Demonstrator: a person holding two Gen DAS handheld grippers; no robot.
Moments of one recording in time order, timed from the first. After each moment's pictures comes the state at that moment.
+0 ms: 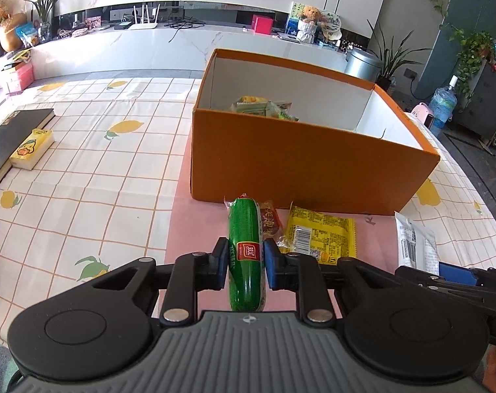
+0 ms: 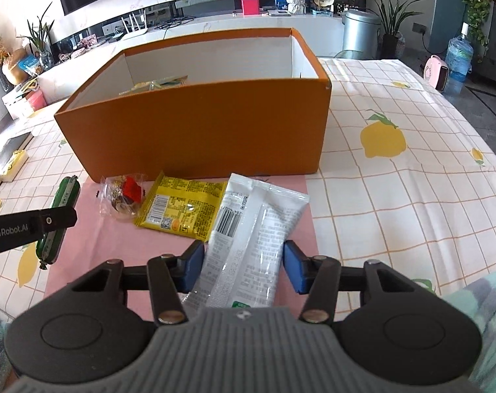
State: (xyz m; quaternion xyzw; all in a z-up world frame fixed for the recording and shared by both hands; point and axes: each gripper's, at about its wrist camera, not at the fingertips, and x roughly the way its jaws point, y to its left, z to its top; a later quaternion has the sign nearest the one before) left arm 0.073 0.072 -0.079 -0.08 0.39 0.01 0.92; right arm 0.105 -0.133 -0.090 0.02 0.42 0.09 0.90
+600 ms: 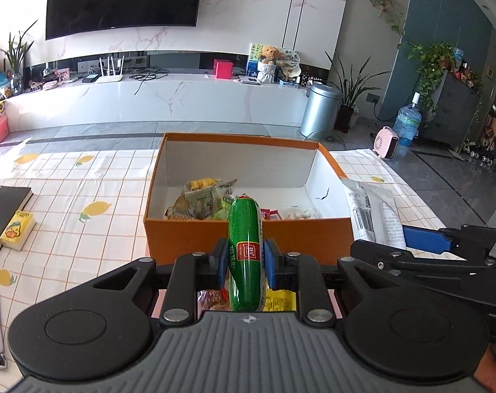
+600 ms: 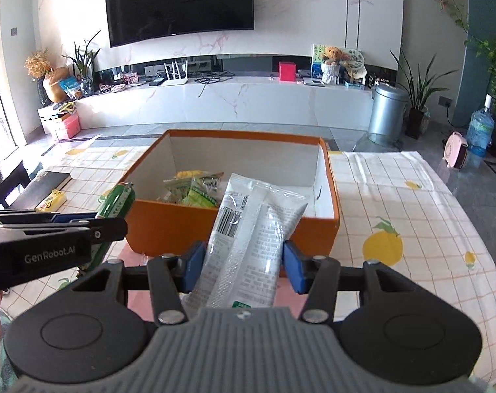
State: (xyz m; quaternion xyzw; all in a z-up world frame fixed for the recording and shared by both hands) left arm 0.088 0.043 -0.006 -0.05 0.32 -0.04 0.94; right arm 0.114 -0.130 0.005 -0.03 0.32 0.15 0.94
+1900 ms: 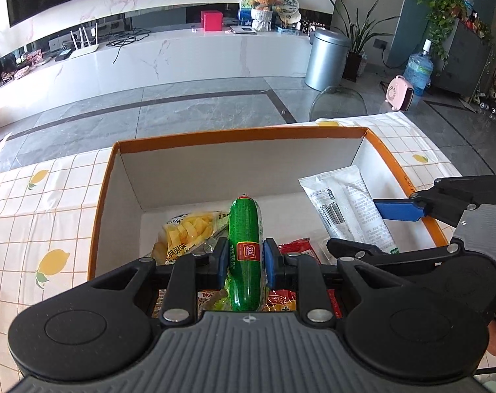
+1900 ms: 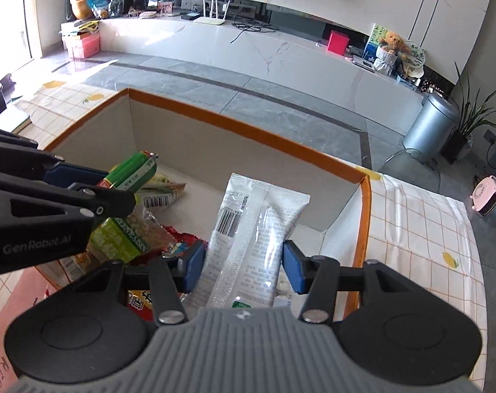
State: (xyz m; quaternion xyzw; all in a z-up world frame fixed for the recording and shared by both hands) left arm 0.246 0.042 -0.054 -0.01 0.42 -0.05 0.91; right arm 0.327 -0.096 -0.063 -0.17 0.40 0.22 0.88
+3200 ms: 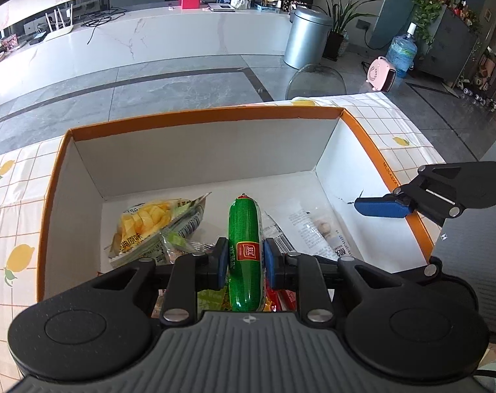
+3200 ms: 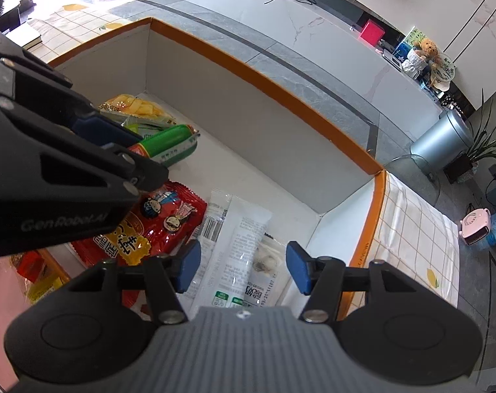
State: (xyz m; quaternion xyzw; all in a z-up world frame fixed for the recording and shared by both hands) left arm 0.266 0.027 -0.058 -0.02 0.46 -0.10 0.88; right arm 0.323 -0.088 -0.065 -0.28 0.43 0.22 0.83
